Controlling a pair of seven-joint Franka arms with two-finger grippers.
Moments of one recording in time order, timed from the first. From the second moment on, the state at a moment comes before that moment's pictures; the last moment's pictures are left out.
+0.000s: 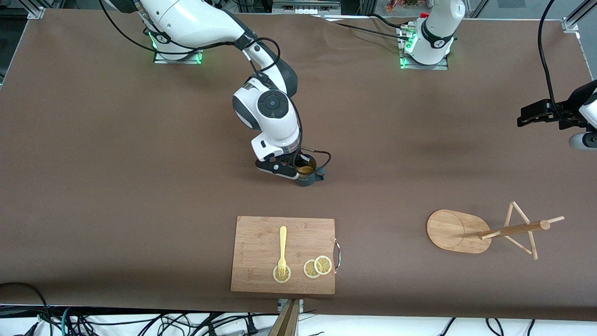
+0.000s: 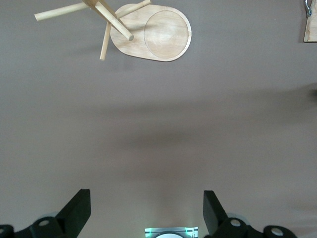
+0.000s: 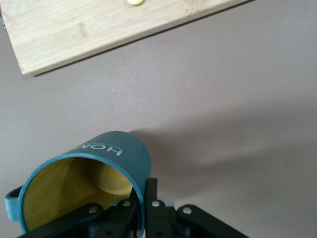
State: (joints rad) left arm 0.10 0.19 -0.07 -1.34 0.01 1.36 0.06; right arm 0.58 0.73 0.20 -1.45 -0.17 2.30 1.14
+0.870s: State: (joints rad) left arm 0.10 0.19 -0.07 -1.34 0.01 1.36 0.06; right arm 0.58 0.73 0.20 -1.44 -0.22 2.30 1.13
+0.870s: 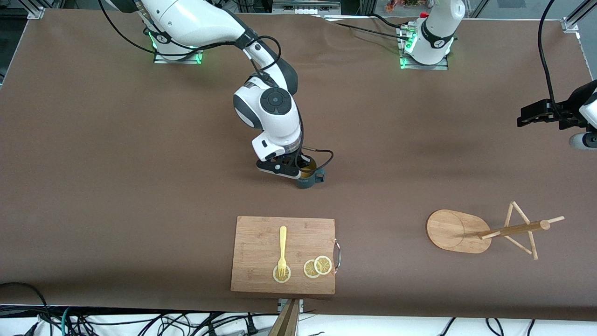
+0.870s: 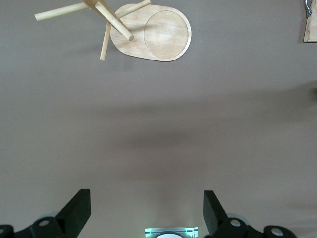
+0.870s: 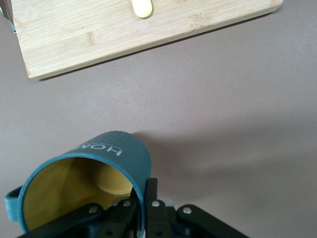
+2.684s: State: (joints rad) left arm 0.10 0.20 -0.07 -1.34 0.01 1.36 0.06; right arm 0.57 0.72 0.19 -1.35 -0.23 2.15 1.13
